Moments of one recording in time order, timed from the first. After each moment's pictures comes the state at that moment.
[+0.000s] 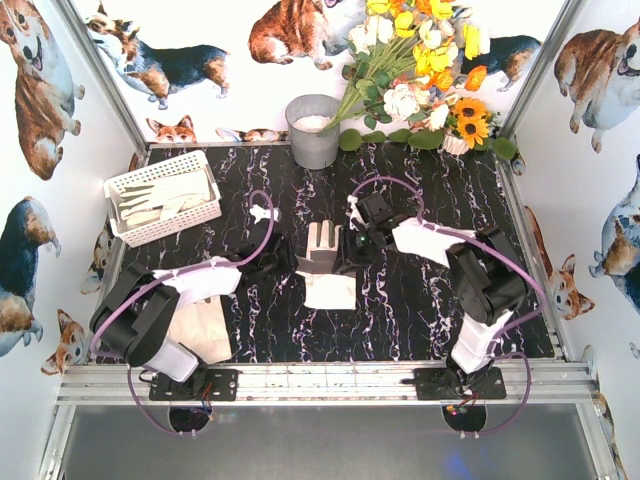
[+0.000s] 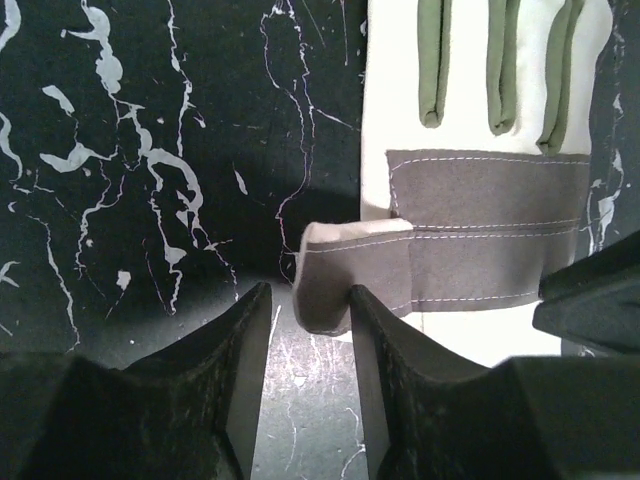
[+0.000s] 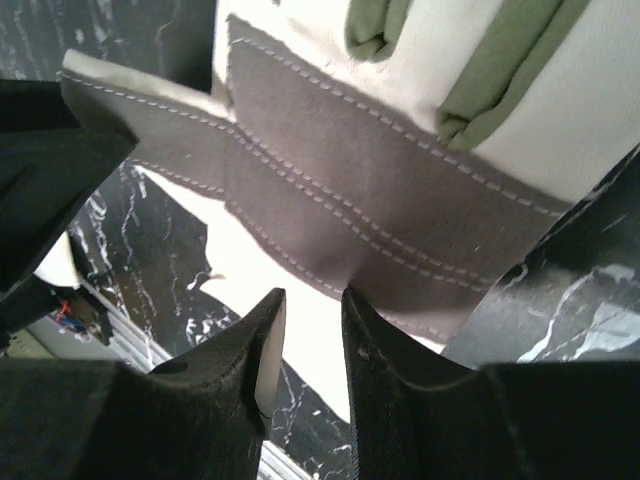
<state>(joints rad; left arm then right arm) -0.59 1.51 0.71 0.03 -0.10 -0.66 0.51 1.76 1.06 -0.34 -0.47 0.50</state>
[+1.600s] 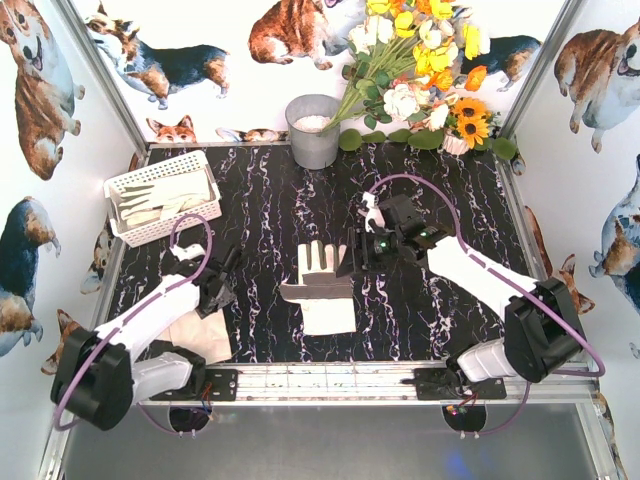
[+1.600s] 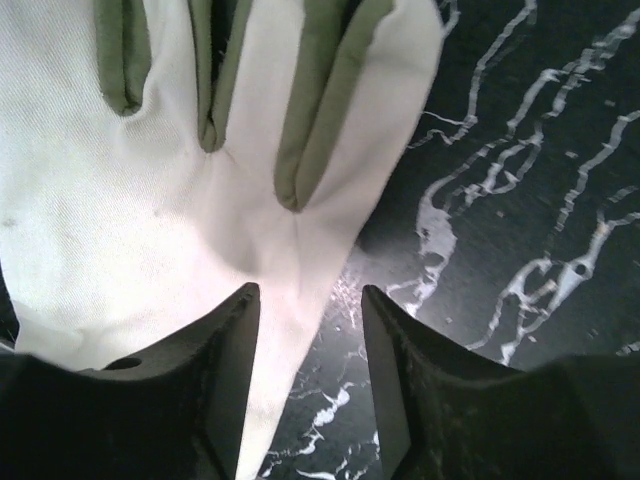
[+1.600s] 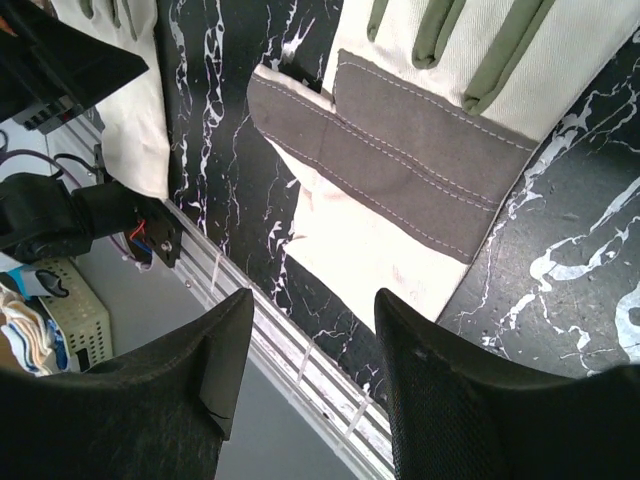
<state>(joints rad) -0.40 1.13 0.62 -0.82 -0.42 -1.04 0.52 1.39 0.94 -0.43 -0.56 0.49</state>
